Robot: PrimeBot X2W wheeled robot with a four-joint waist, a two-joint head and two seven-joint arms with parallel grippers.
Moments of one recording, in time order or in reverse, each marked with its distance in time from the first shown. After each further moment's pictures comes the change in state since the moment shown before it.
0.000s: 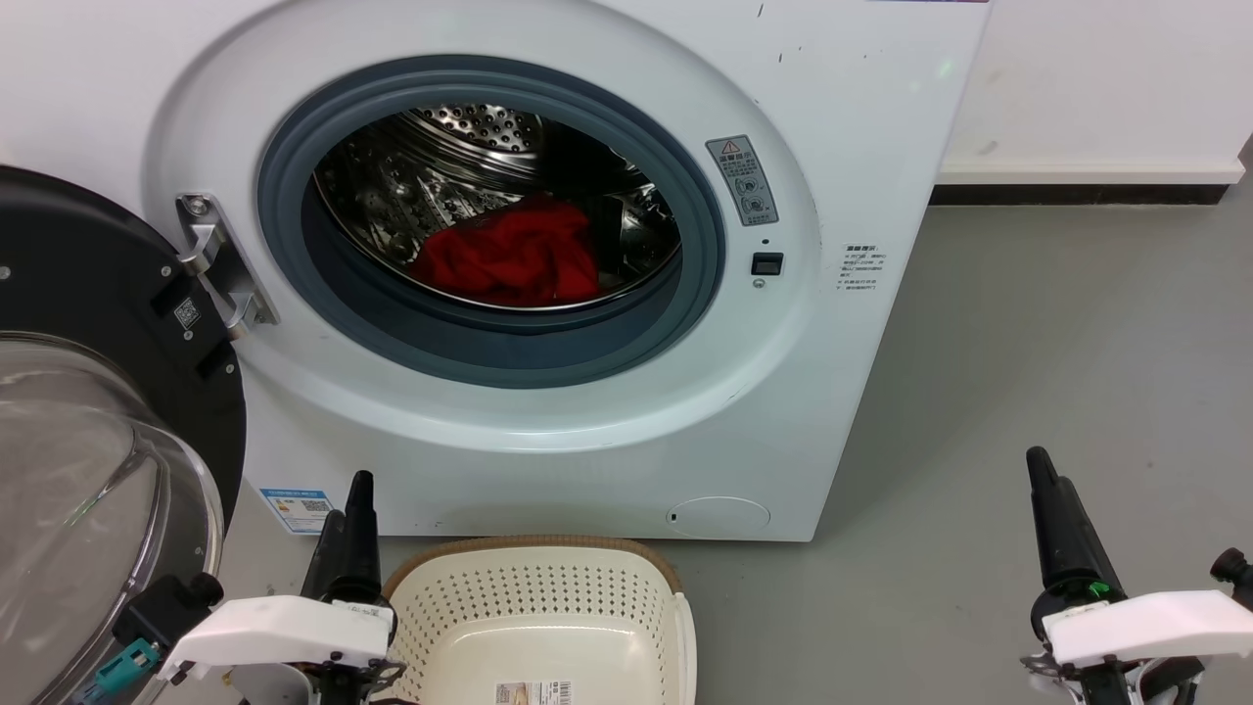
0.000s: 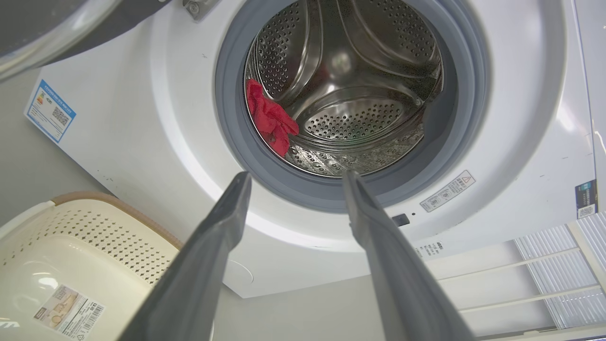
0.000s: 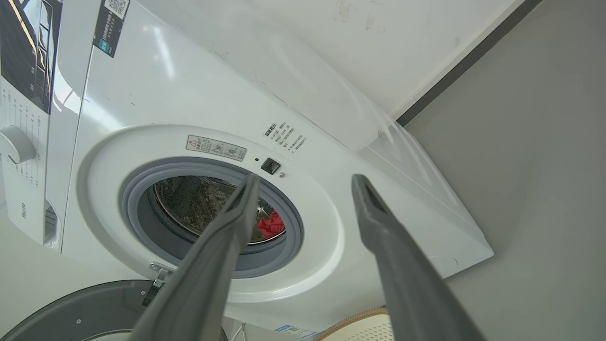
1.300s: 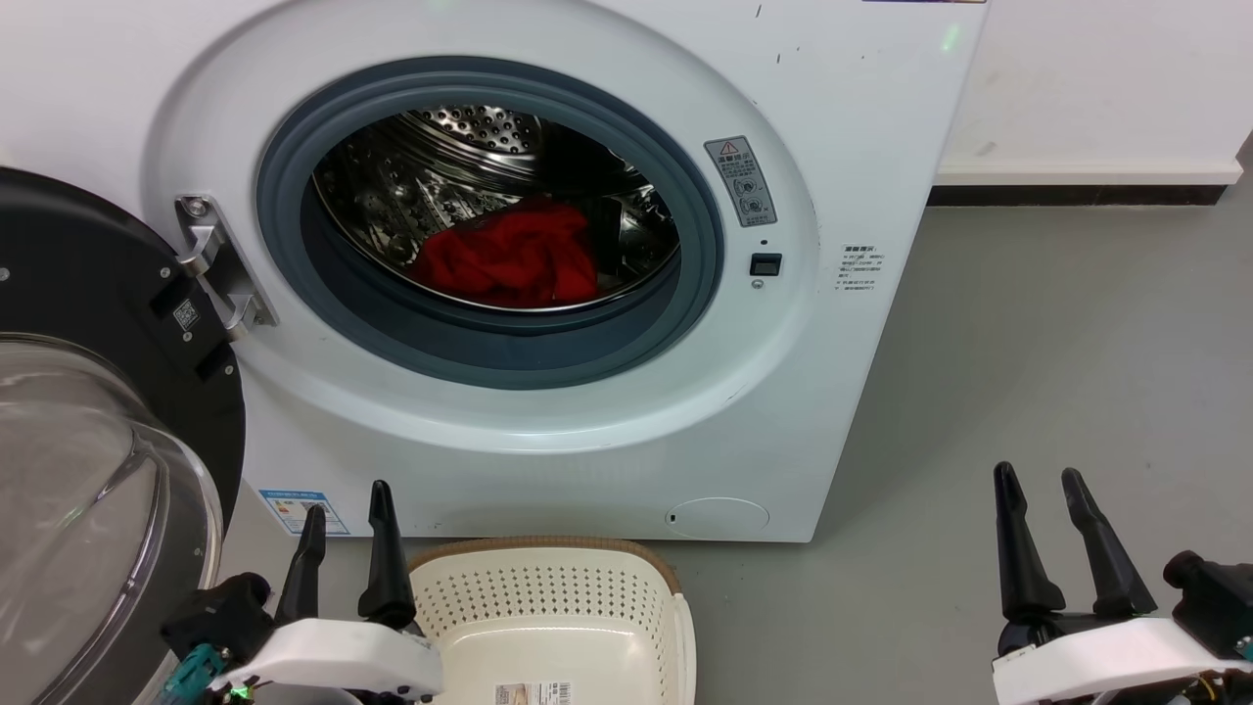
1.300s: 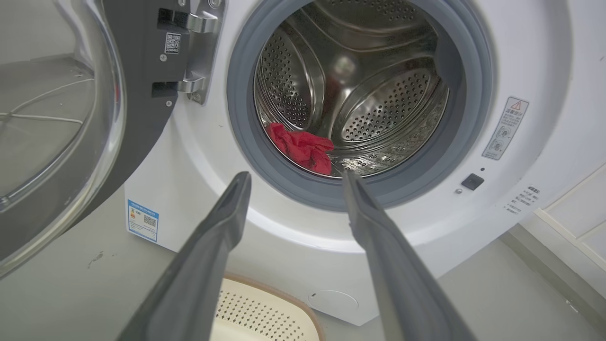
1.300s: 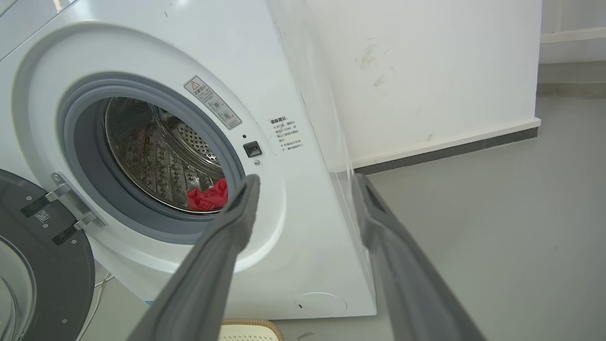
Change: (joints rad) left arm 0.055 0.002 -0.069 -0.070 0.520 0.085 -0.115; right arm 0.067 0.000 0.044 -0.098 -0.592 0.000 -0.118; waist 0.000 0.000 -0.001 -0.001
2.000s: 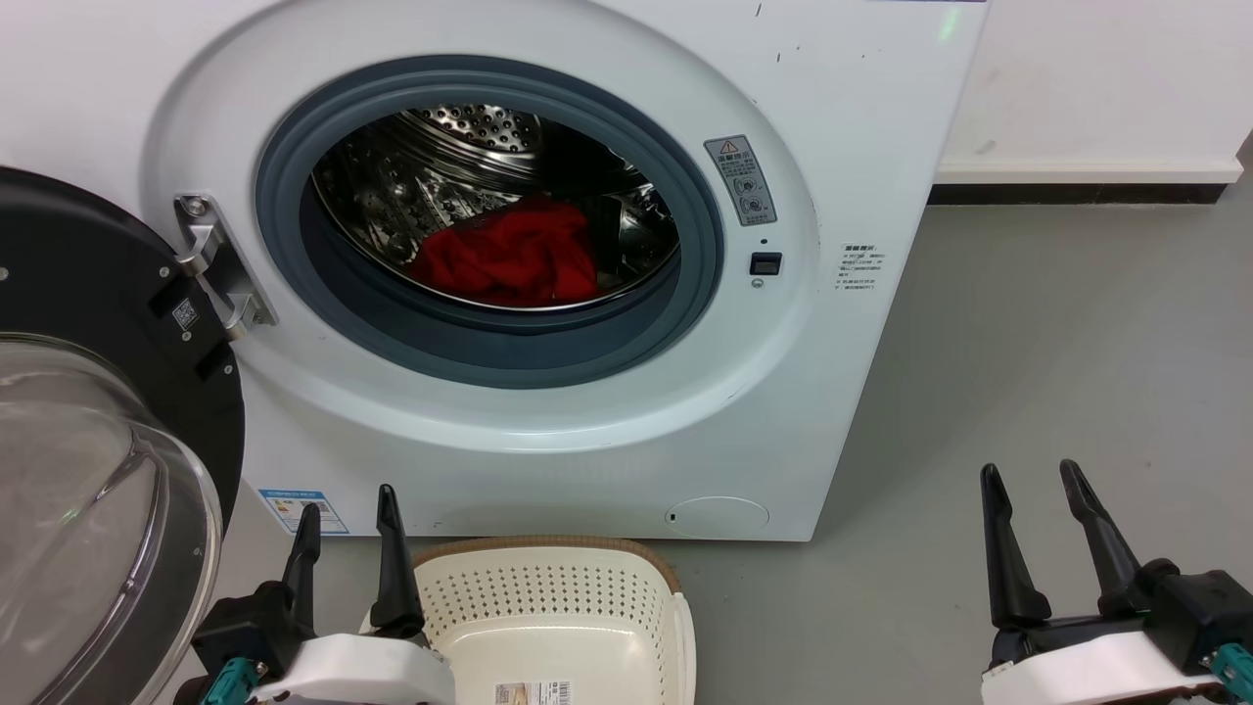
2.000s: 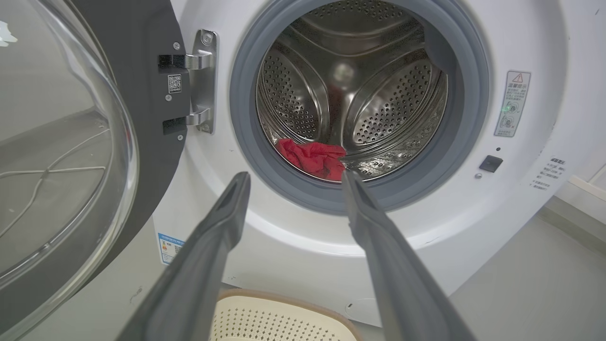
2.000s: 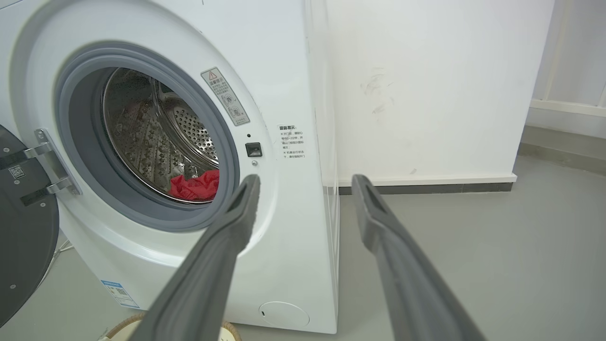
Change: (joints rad) left arm 0.025 0.001 -0.023 -0.021 0.183 0.035 -0.051; right arm 0.021 0.000 0.013 -0.044 -0.216 0.000 -0.048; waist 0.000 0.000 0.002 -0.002
